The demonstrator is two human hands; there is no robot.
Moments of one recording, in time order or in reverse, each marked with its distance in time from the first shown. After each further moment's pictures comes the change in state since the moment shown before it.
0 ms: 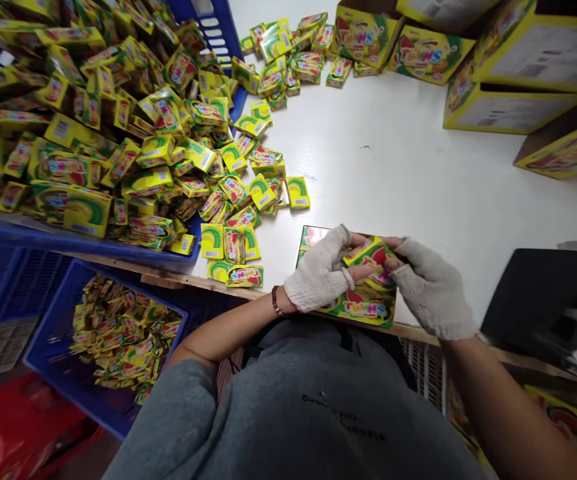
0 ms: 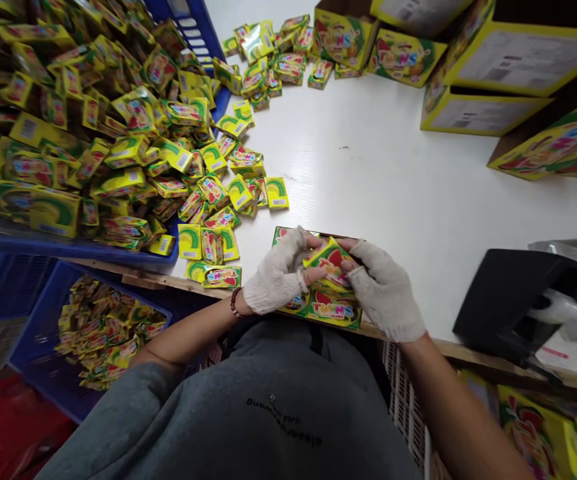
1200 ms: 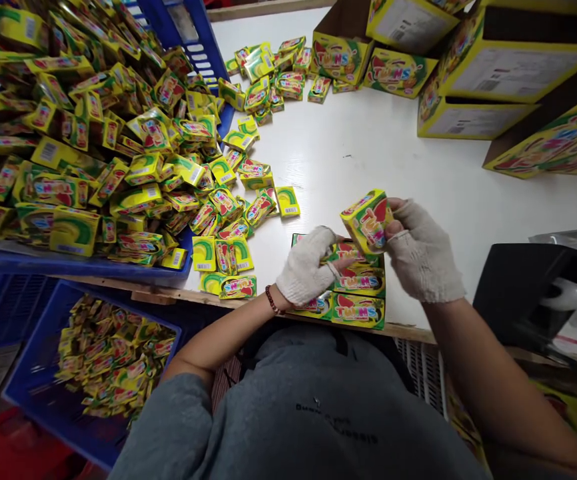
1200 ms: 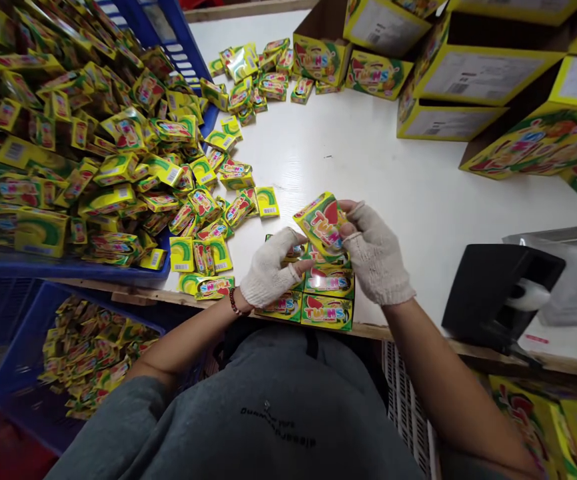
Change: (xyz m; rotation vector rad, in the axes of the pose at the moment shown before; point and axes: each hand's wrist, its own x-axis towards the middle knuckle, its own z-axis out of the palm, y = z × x) left_hand 0.019 -0.011 -0.015 0.622 0.018 0.095; right_hand 0.052 -0.012 0.000 0.004 0.014 0.024
